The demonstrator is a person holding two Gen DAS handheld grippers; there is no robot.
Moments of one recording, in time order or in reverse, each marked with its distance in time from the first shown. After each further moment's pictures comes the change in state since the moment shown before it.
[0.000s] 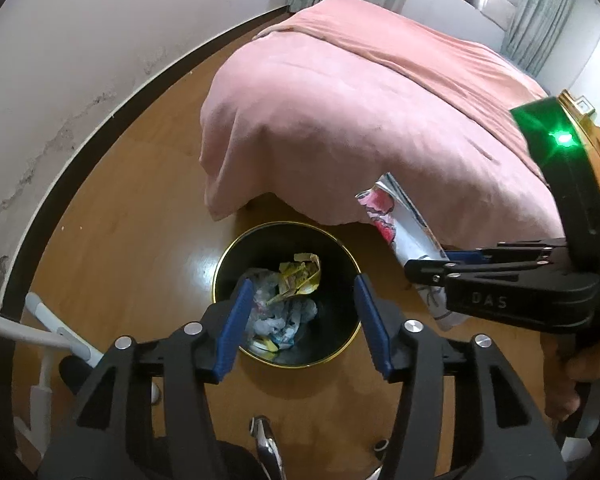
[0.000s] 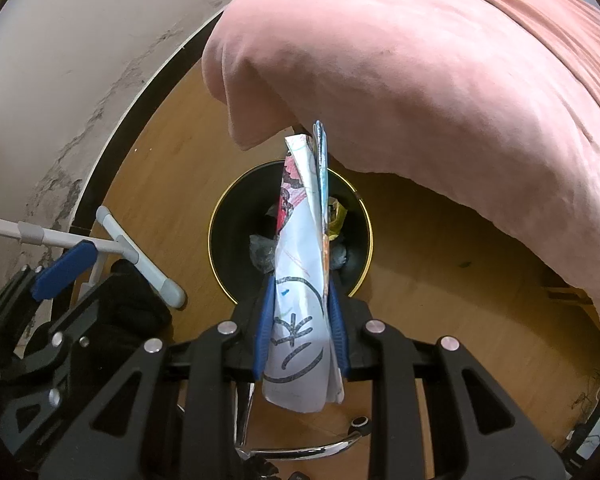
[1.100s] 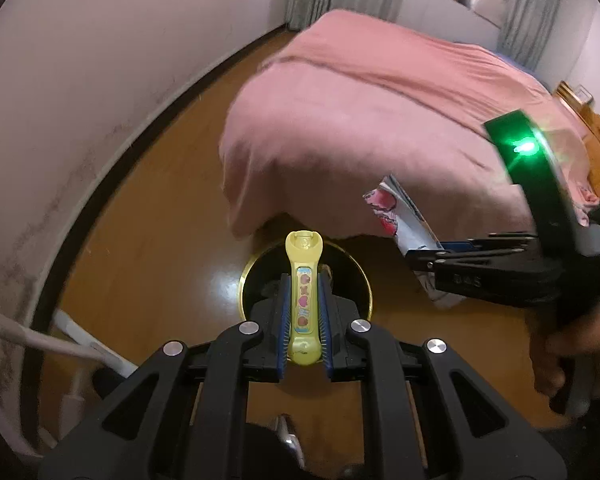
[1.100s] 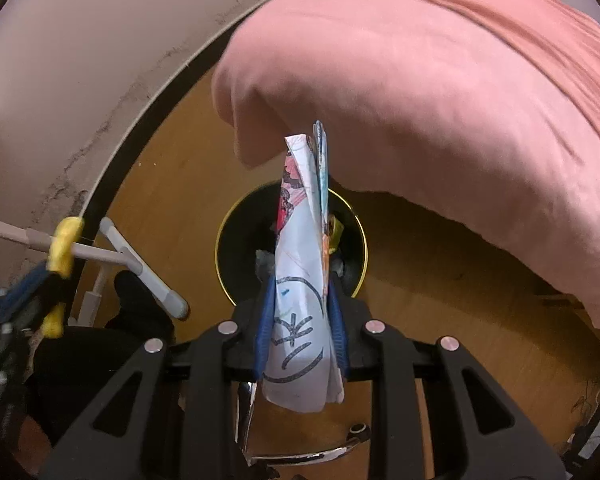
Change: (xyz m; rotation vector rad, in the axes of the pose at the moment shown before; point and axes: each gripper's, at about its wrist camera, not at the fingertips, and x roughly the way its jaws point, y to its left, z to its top) left arm -0.034 0.003 0.024 0.026 -0.021 0.036; right arm -0.027 0.005 0.003 -0.006 -0.056 -0.015
